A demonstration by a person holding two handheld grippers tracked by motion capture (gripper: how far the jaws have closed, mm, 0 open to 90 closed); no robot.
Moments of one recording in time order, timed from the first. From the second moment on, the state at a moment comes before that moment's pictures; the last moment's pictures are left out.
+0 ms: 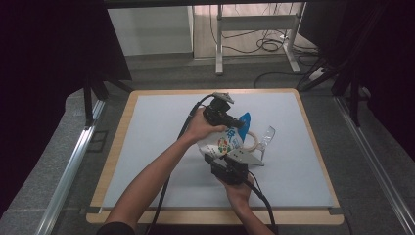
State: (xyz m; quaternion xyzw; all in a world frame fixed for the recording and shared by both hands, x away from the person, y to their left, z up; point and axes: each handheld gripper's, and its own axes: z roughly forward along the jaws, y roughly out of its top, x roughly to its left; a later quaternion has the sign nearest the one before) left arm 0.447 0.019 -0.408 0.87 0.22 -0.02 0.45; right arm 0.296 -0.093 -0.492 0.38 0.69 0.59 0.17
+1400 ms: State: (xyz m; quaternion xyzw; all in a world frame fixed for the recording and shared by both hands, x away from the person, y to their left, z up) left arm 0.453 0.010 -0.404 0.87 0.21 -0.02 0.44; right arm 0.301 -0.093 -0.494 0.40 0.67 0.60 0.18
